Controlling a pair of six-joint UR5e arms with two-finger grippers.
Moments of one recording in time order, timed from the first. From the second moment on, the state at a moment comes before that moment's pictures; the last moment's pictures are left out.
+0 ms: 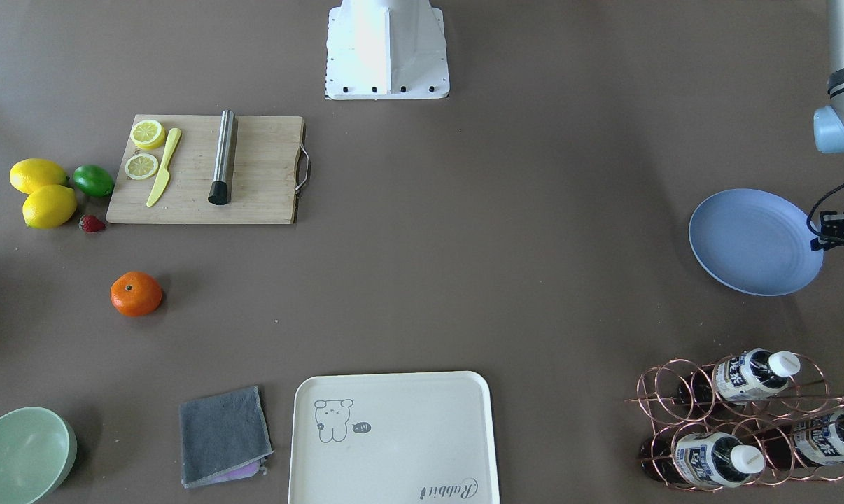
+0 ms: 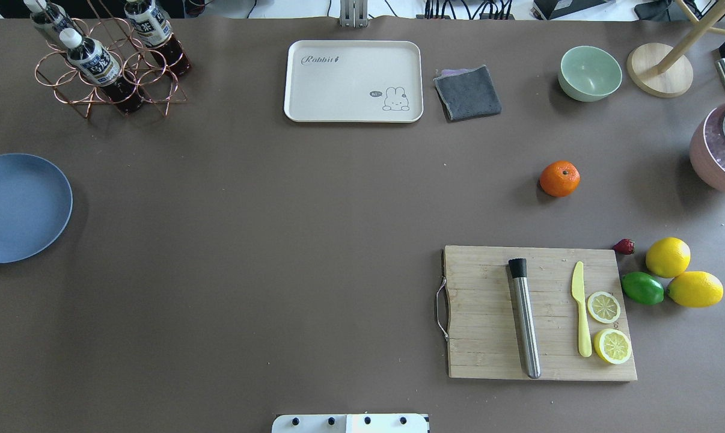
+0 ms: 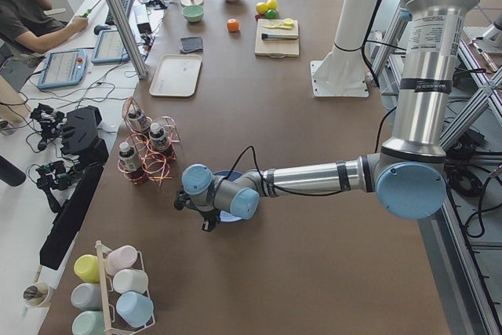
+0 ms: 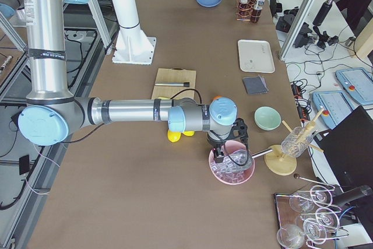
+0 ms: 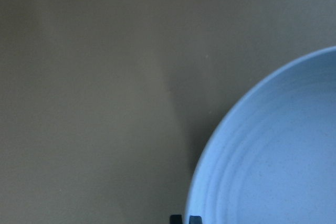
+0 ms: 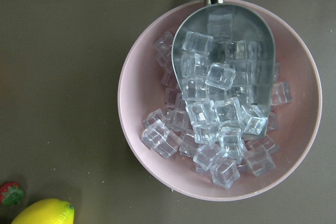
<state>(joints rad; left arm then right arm) -1.29 -1.66 -1.35 -2.02 -2.40 -0.20 1.52 -1.55 1.63 -1.53 2.42 -0.09</state>
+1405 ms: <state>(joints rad) -0.65 -2.10 -1.59 -2.02 -2.09 -1.29 1.06 -1.29 1.64 -1.38 2.27 0.59</state>
